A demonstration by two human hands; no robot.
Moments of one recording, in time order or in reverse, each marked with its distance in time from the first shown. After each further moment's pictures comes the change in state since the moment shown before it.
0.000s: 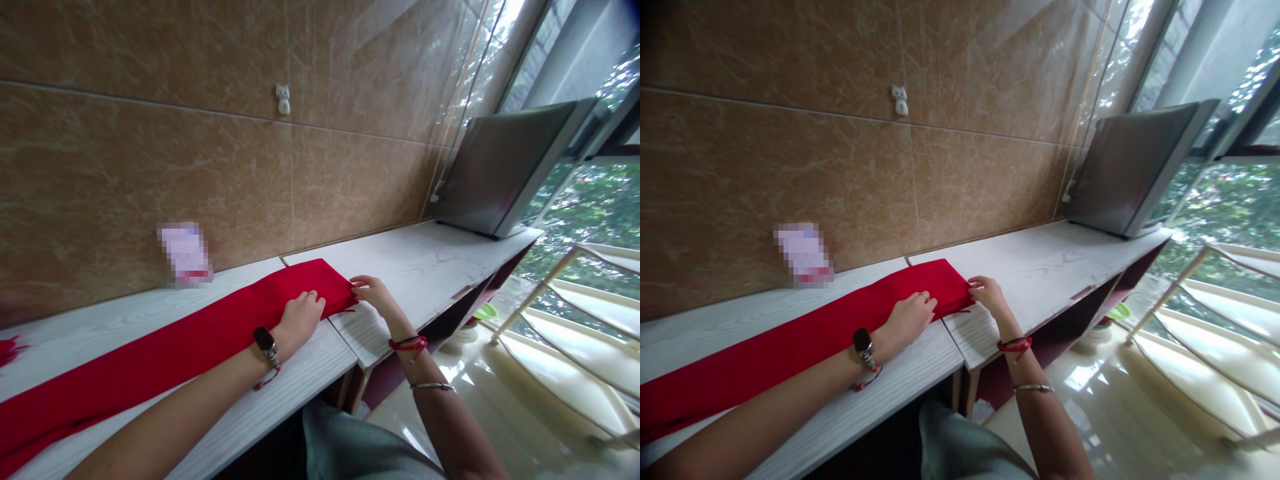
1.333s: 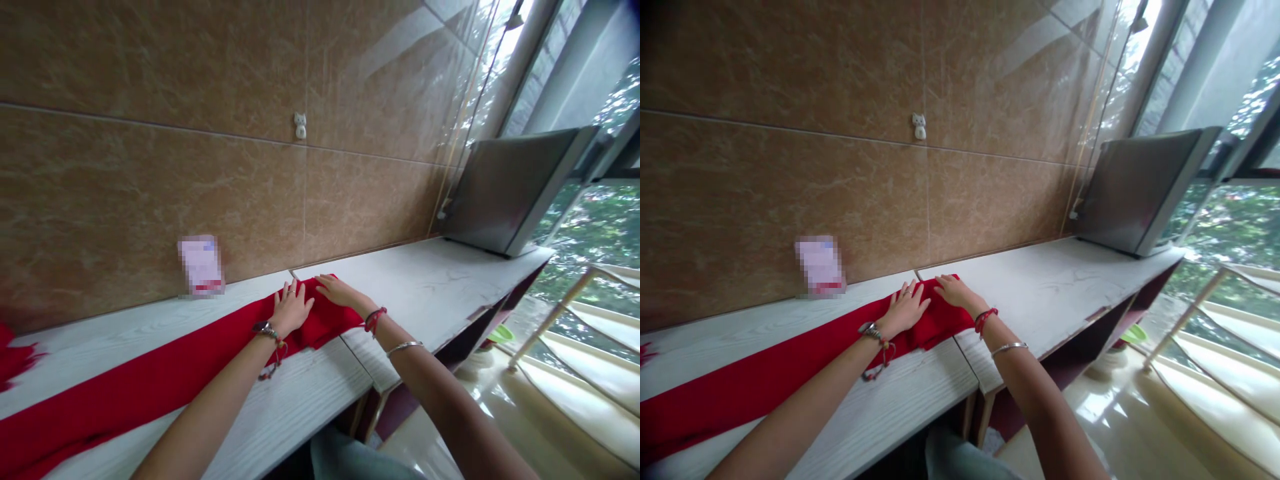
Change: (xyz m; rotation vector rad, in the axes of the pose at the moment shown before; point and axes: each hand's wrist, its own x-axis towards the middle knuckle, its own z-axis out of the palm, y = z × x) left_hand 0.024 -0.063 0.032 -0.232 -0.073 -0.369; right_hand 0.052 -0.031 0.083 -1.084 -0.354 -0.602
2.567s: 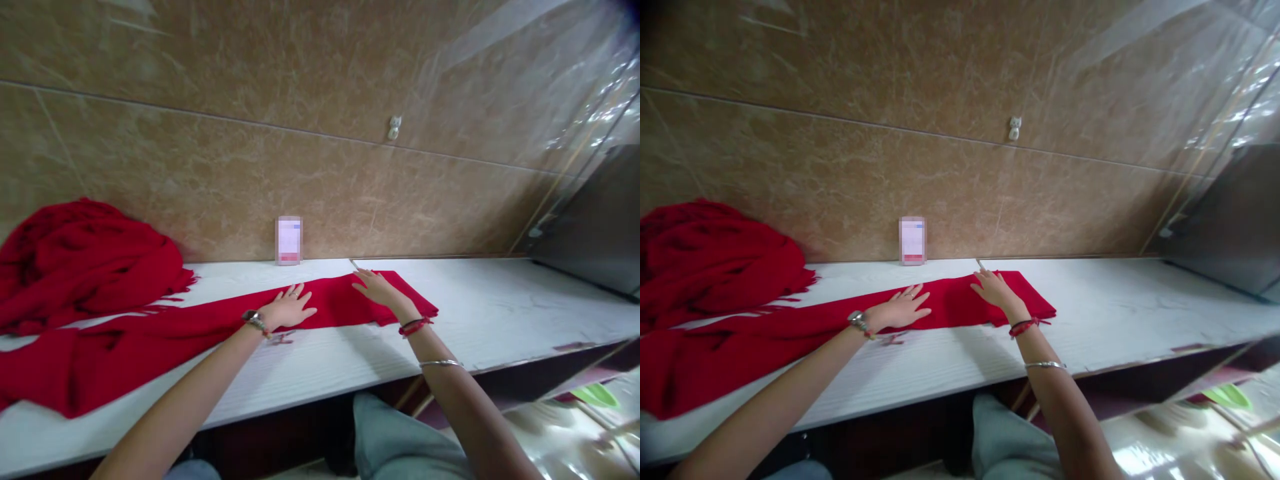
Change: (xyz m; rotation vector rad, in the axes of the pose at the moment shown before) left_hand -0.135 -0.126 -0.036 -0.054 -0.268 -0.069; right_hand -0.013 -0.101 0.008 -0.103 0.018 -0.132
